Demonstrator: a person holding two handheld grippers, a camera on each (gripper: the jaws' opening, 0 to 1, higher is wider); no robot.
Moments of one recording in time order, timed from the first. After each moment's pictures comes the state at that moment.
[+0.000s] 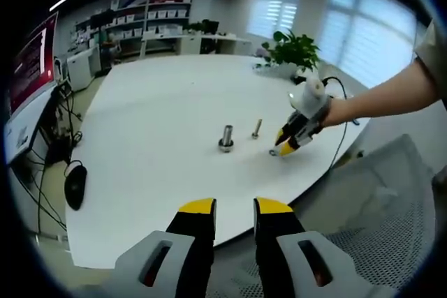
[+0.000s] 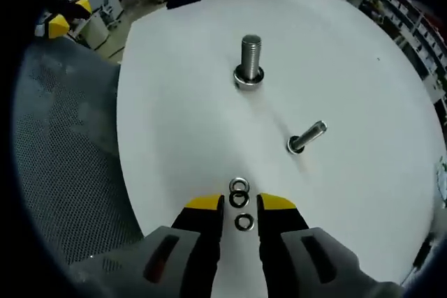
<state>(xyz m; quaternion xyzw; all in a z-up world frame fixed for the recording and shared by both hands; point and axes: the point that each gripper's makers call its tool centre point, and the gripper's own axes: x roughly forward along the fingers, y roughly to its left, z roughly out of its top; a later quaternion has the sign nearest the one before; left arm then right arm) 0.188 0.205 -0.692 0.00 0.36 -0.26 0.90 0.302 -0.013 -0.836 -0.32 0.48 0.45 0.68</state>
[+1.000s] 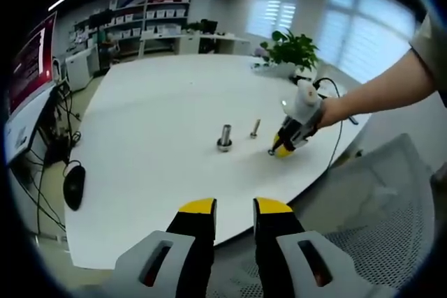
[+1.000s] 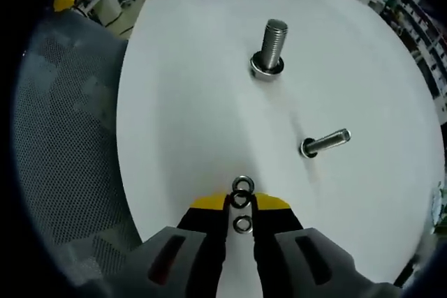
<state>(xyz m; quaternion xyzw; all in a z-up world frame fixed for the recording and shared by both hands) 0.187 0.204 -0.693 0.00 0.36 -0.26 0.90 0.293 -0.010 -0.843 -0.37 0.48 0.47 0.64</state>
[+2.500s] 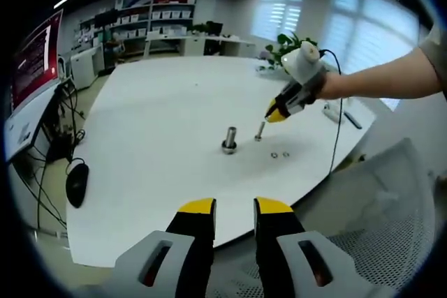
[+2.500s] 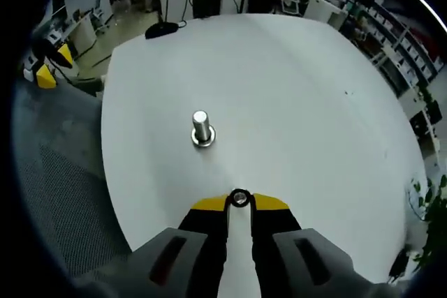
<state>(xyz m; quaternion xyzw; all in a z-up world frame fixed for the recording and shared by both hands) 0.189 0.208 -0.691 -0.01 0.35 -0.25 0.90 0.368 0.015 -0.764 -0.33 0.42 0.42 0.73</state>
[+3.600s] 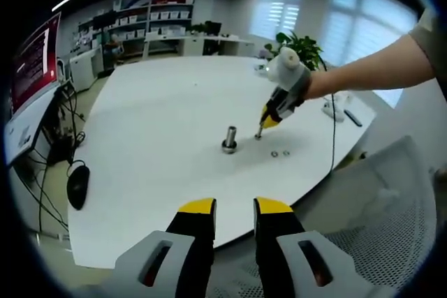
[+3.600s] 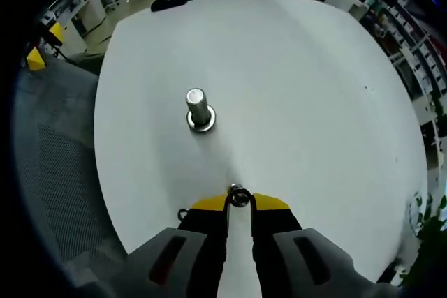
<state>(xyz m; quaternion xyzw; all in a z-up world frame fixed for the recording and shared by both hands) 0.189 0.208 -0.692 0.00 0.35 -0.25 0.90 0.372 0.011 -0.799 -0.38 0.46 0.43 0.68</state>
